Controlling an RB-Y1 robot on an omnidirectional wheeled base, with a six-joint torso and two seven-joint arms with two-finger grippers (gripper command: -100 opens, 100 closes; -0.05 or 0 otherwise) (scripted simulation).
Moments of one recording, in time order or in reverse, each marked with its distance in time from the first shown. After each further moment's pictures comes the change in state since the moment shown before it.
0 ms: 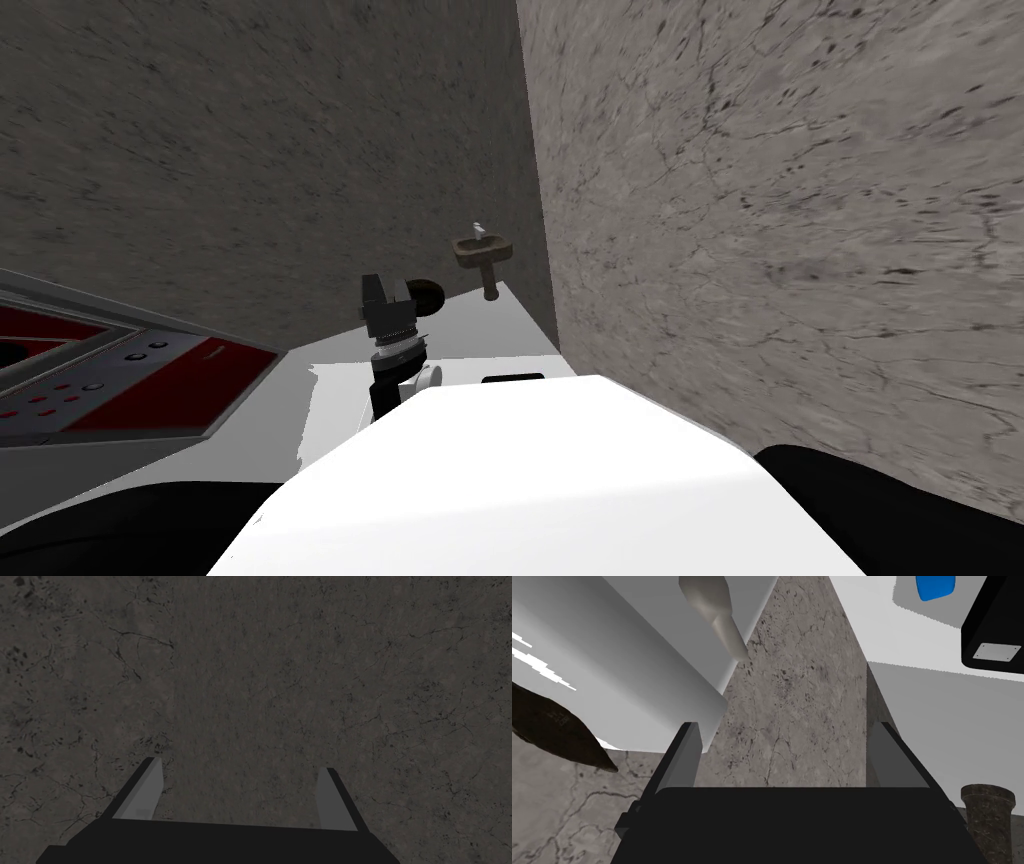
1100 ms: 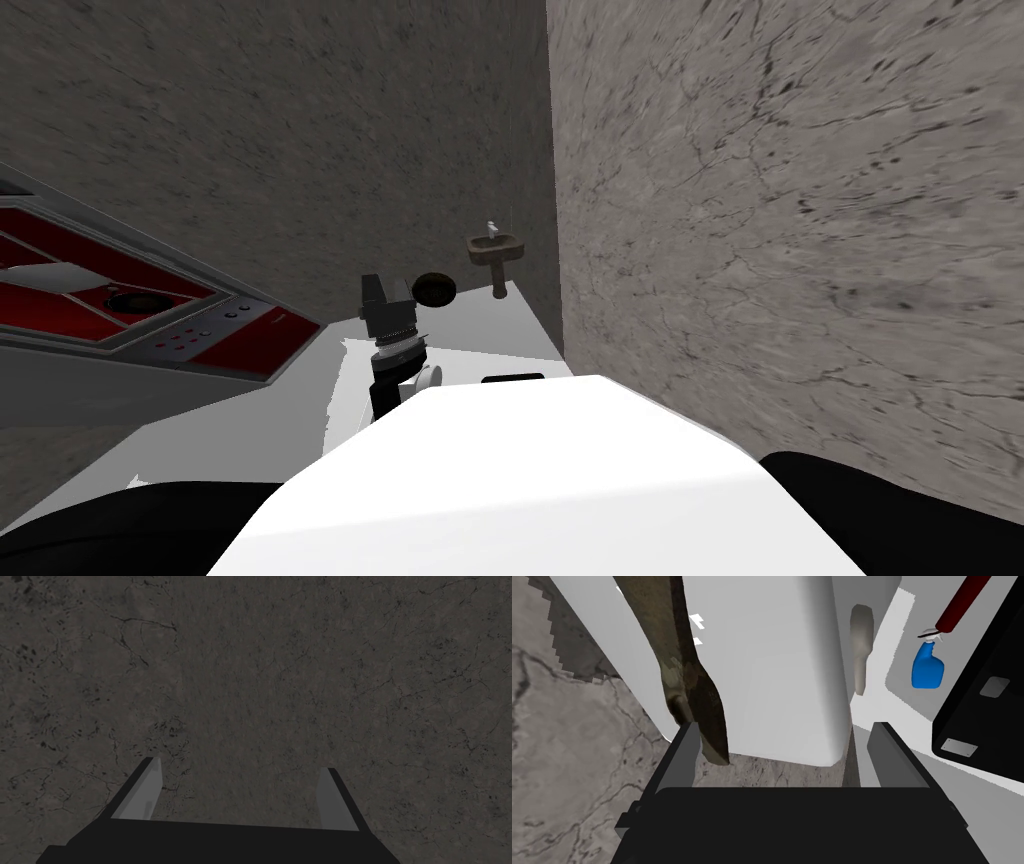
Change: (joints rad) left arm 0.000 0.000 0.000 0.000 0.000 0.000 0.000; right arm 0.088 -0.072 0.039 0.154 -0.024 -0.018 0.125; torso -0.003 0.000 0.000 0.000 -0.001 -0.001
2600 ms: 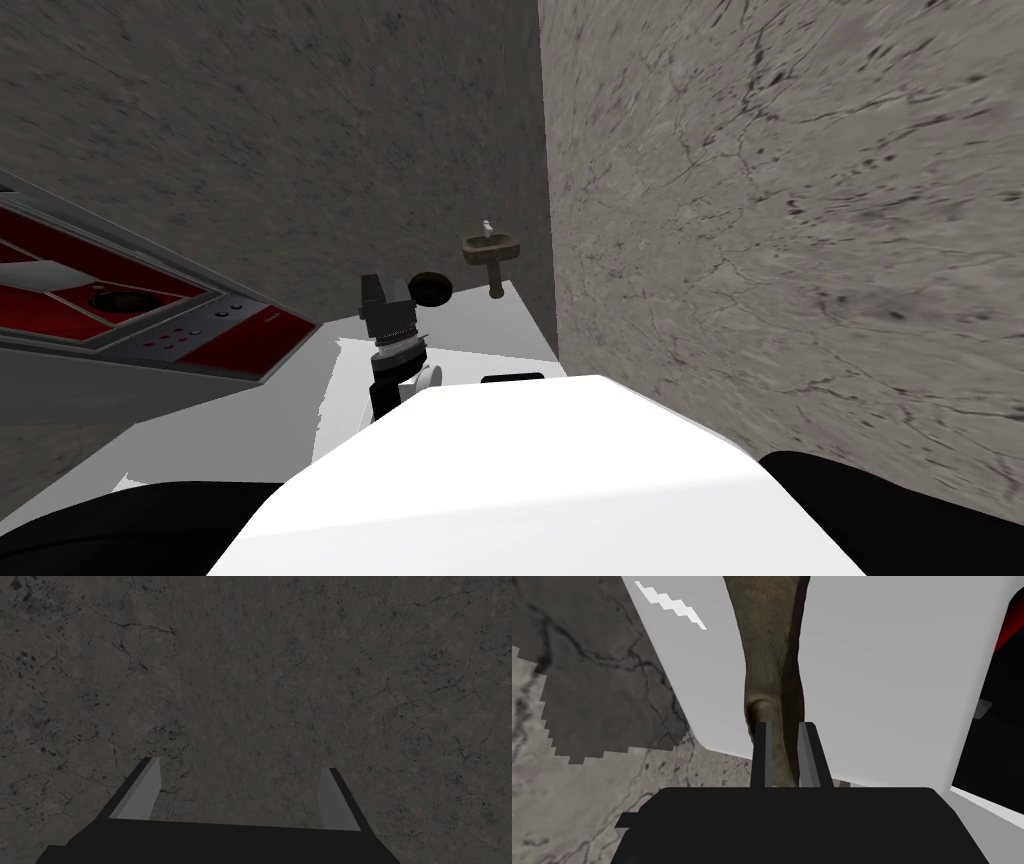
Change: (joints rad) left arm 0.000 0.000 0.000 0.000 0.000 0.000 0.000; right arm -0.007 -0.024 -0.003 -0.051 0.022 0.070 0.066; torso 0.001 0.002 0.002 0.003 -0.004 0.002
